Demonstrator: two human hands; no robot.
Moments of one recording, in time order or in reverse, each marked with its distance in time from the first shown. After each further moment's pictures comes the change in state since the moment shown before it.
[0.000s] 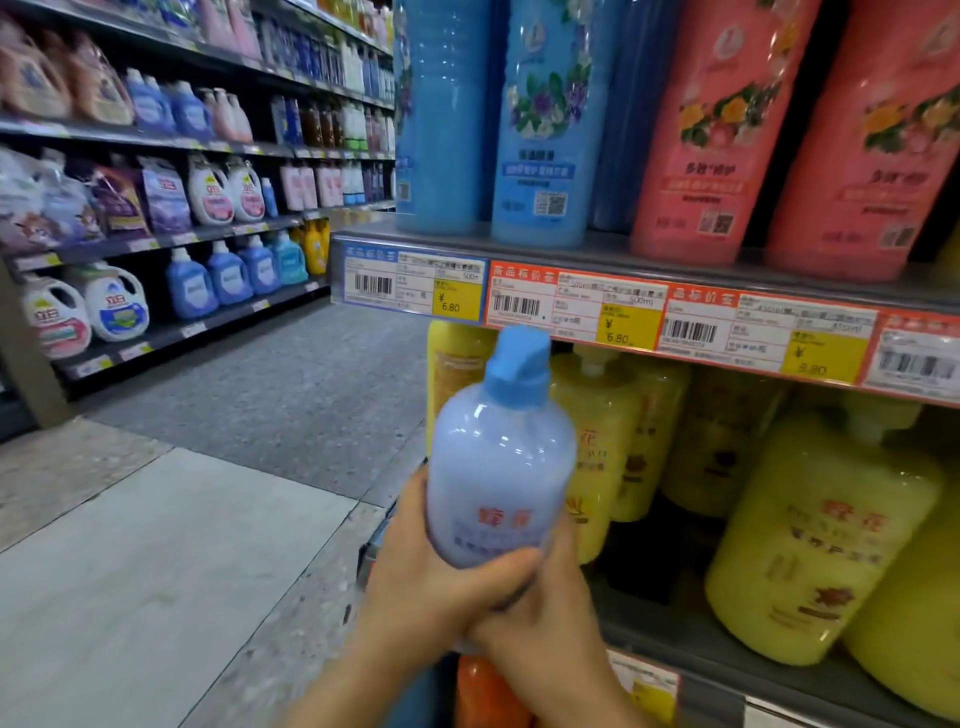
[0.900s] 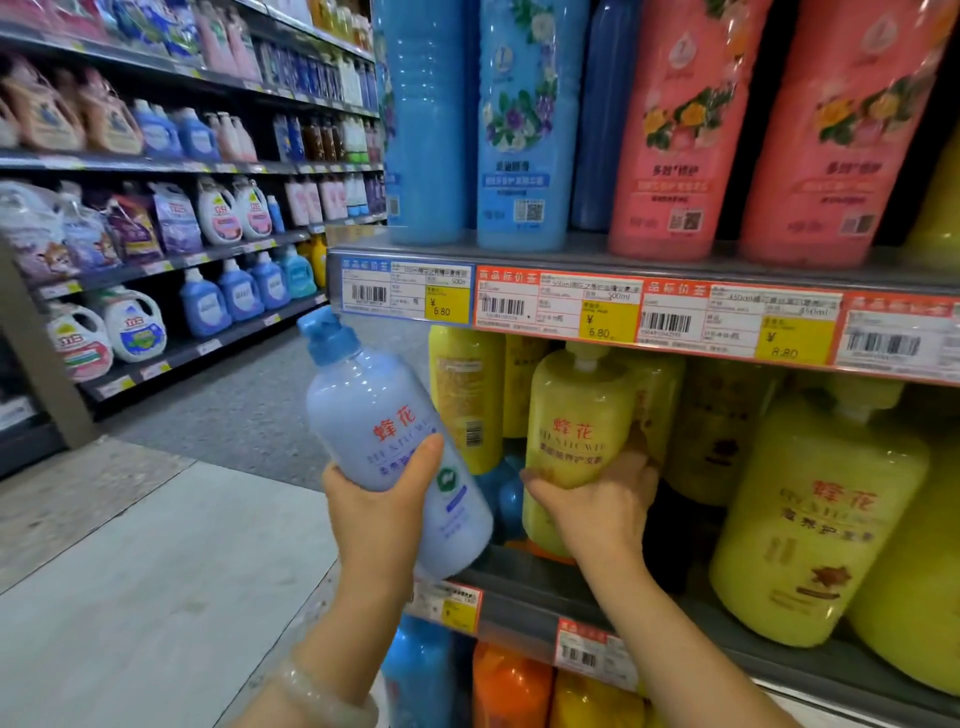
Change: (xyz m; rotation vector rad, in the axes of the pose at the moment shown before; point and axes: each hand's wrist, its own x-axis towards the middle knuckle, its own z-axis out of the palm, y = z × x) left_hand 0.044 -0.013 -0.022 -0.117 0.504 -0.097; right_hand 0.073 0.021 -0.031 -0.330 0.459 0.264
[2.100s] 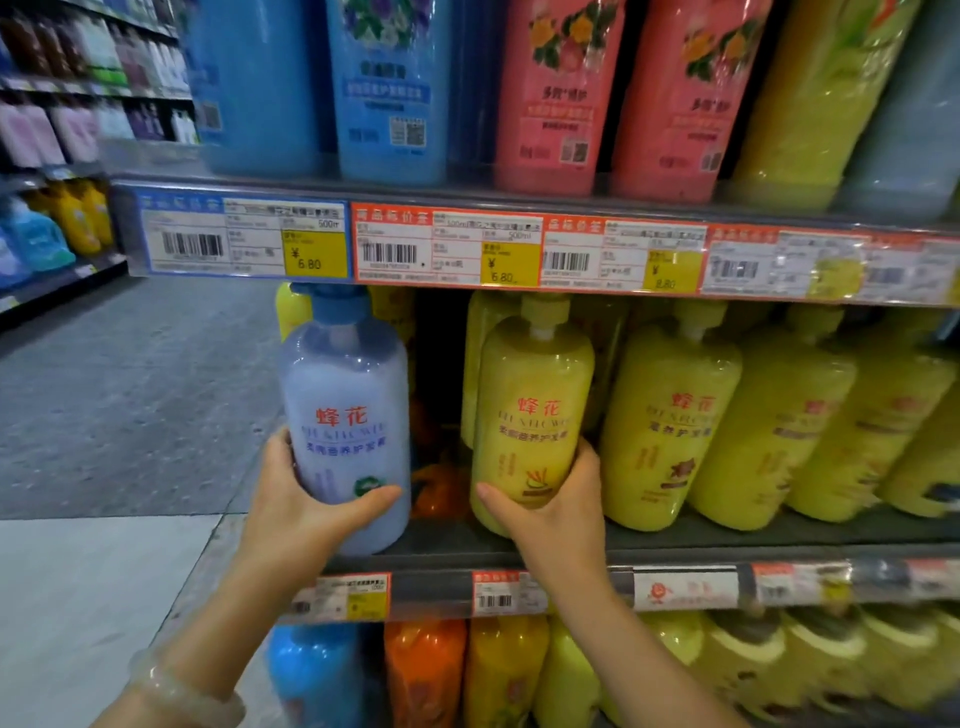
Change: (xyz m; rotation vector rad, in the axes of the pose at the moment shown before) left_hand 0.024 -0.034 0.001 0.258 -0.634 0.088; right_hand -0.046 0.045 -0.032 0.061 0.124 0.085
